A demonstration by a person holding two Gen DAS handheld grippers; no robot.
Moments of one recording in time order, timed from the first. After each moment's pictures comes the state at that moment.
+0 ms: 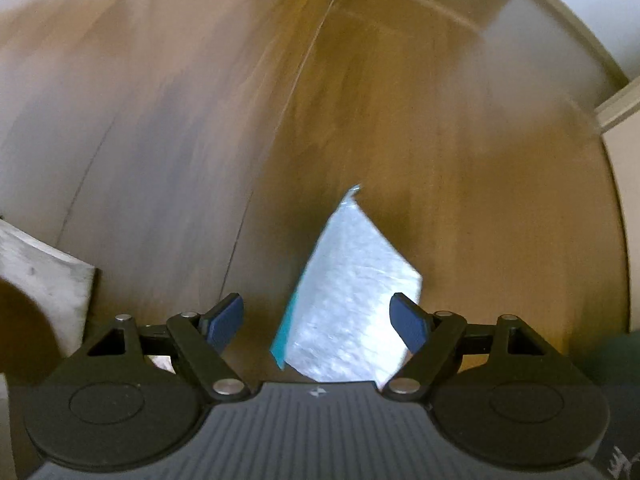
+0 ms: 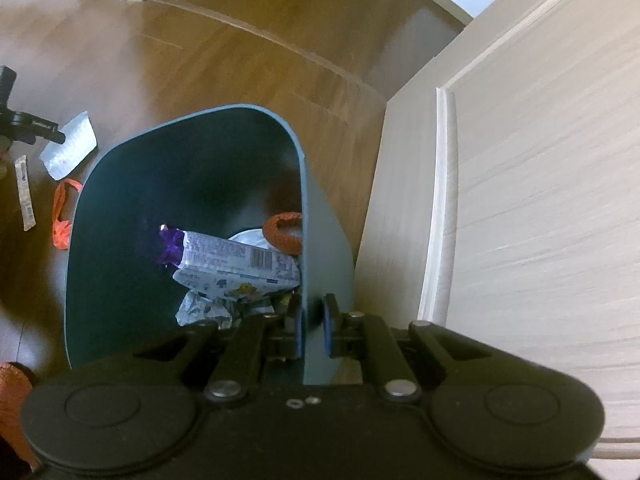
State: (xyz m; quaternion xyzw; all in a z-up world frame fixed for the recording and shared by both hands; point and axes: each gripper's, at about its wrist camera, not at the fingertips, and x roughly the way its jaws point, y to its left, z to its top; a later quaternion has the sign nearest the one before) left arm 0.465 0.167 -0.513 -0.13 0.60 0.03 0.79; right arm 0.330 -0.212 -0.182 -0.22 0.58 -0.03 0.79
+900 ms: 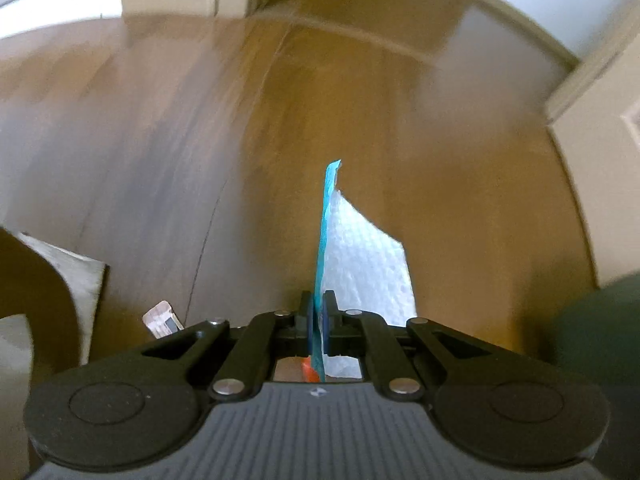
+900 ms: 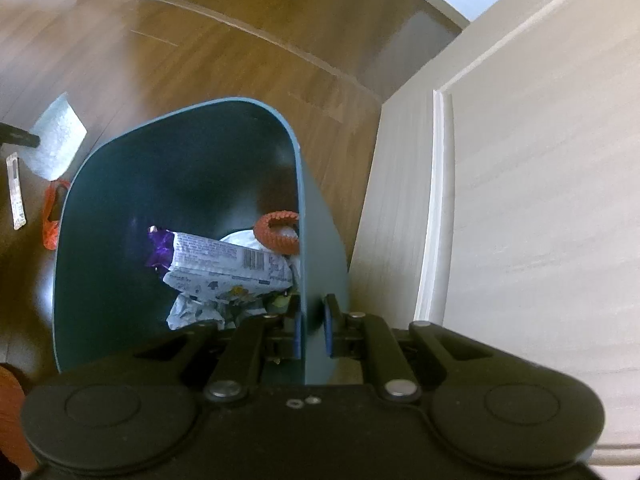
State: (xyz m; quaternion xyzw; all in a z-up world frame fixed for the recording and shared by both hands) left arm 0.401 0.115 -0.421 -0.10 0.55 -0.01 0.83; right arm 0.329 -0.216 -0.190 -0.24 0.56 -0.03 0.79
